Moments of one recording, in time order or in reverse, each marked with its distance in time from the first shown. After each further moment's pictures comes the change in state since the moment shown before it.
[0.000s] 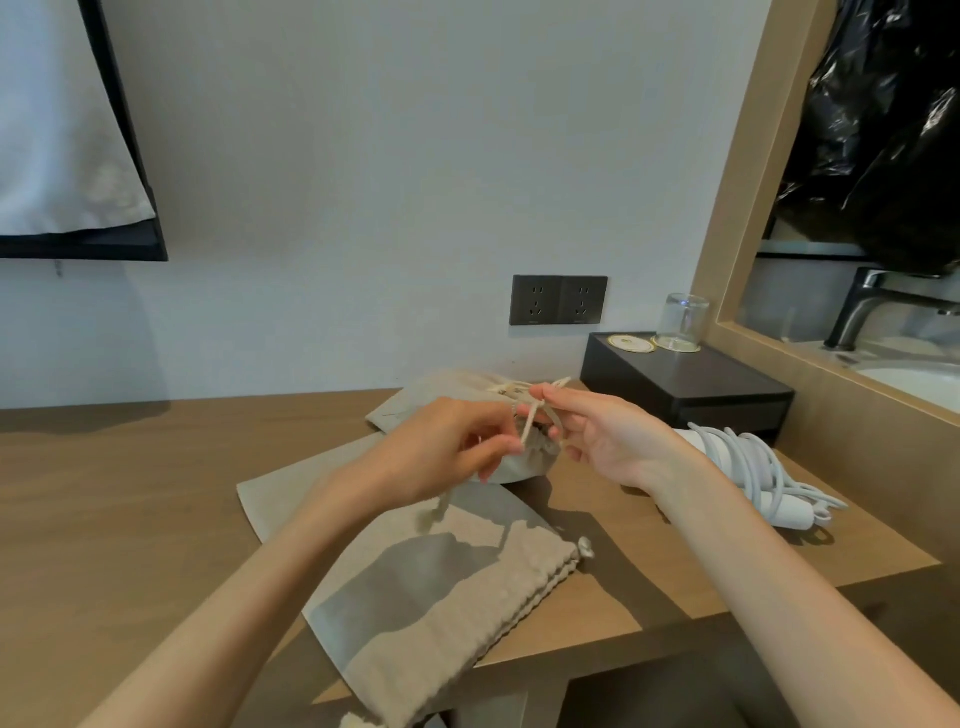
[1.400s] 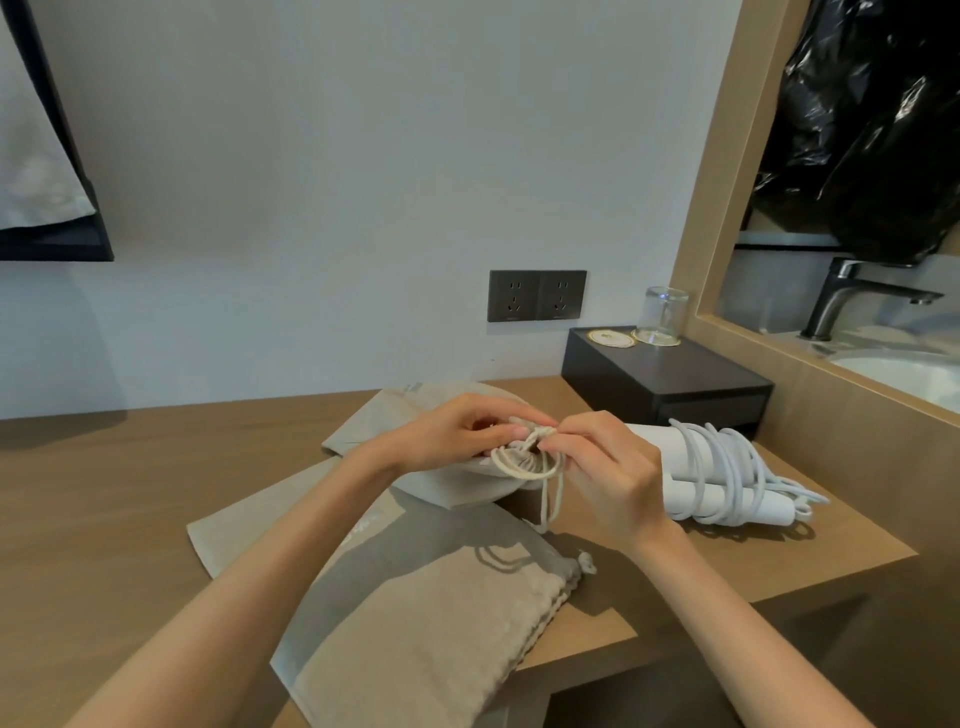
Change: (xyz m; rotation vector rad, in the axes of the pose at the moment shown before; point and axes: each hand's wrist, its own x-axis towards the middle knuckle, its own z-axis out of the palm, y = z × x) left_hand 0.054 -0.033 0.026 -0.339 -0.212 0.082; right_hand 0.019 0.075 -0.033 -1.002 0.607 -1.484
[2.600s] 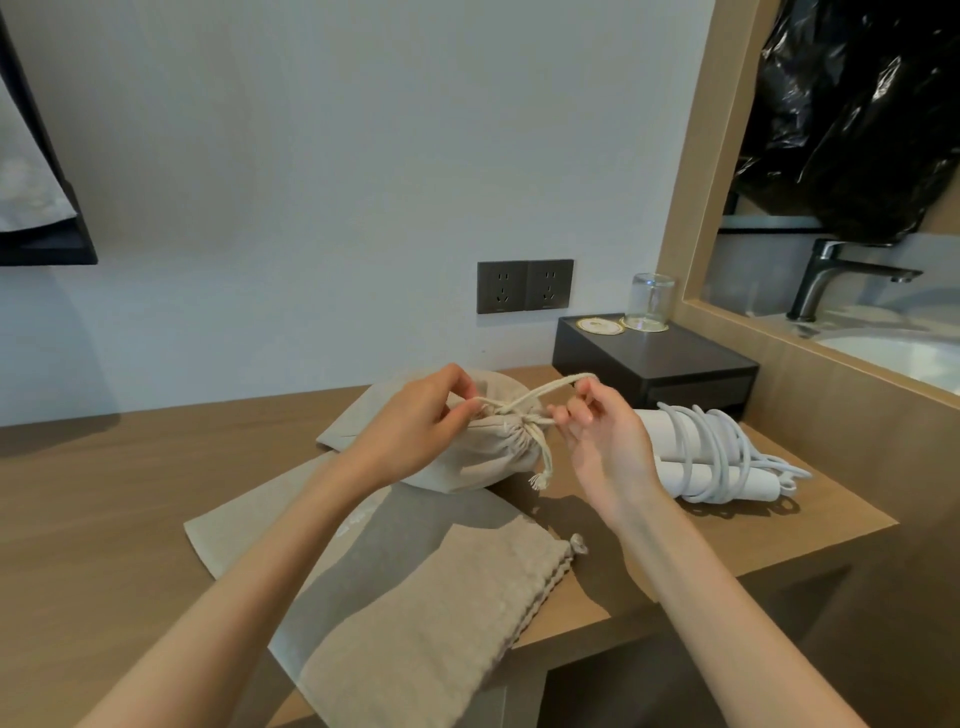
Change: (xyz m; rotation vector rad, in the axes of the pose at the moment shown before) left_hand -0.022 0.004 0.002 0.367 0.378 -0.190; right_hand 0.040 -0.031 -0.016 1.272 0.265 1.475
